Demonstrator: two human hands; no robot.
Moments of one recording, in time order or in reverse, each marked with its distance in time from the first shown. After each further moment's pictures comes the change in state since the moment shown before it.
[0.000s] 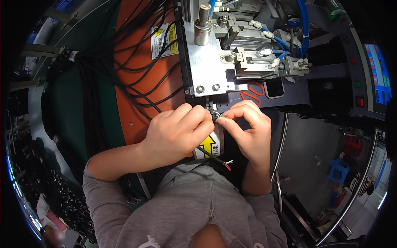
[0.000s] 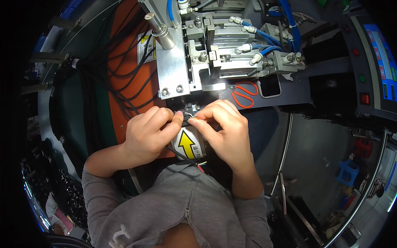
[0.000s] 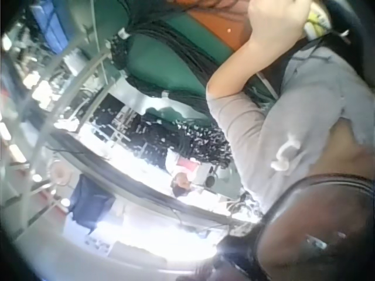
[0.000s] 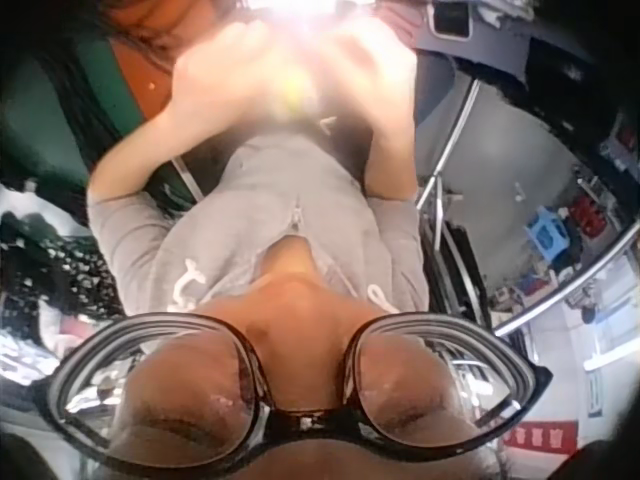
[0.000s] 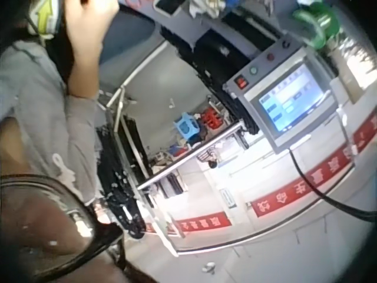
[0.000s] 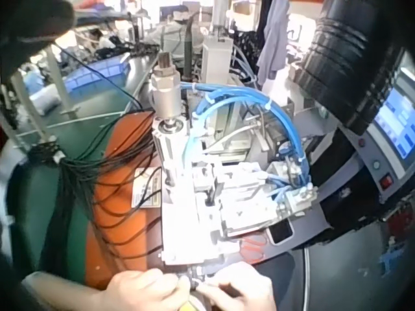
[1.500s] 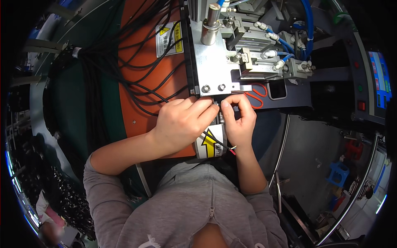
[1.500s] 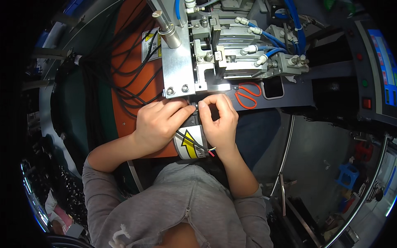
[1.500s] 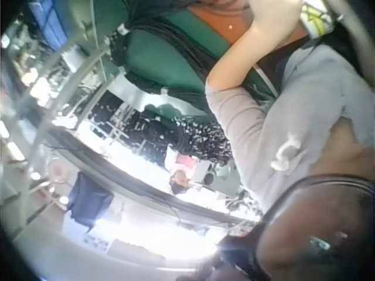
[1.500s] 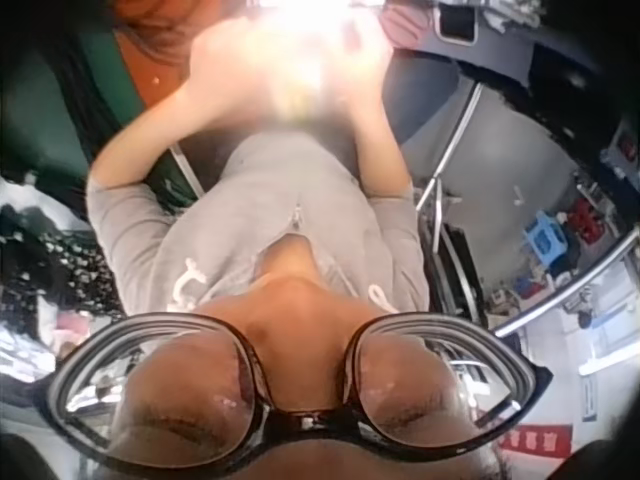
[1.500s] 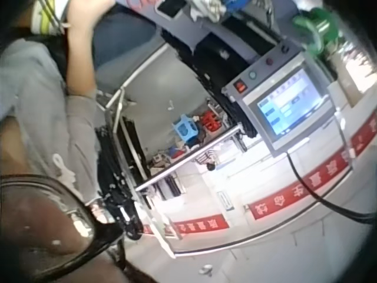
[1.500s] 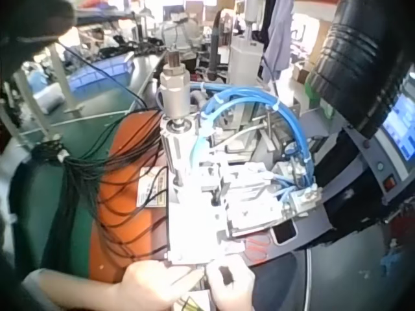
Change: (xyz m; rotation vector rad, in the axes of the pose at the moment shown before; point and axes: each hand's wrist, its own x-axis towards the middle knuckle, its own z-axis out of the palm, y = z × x) left_hand -0.003 -0.008 0.026 0.036 0.018 -0.058; right_hand -0.006 0.040 0.043 0.080 0.246 0.102
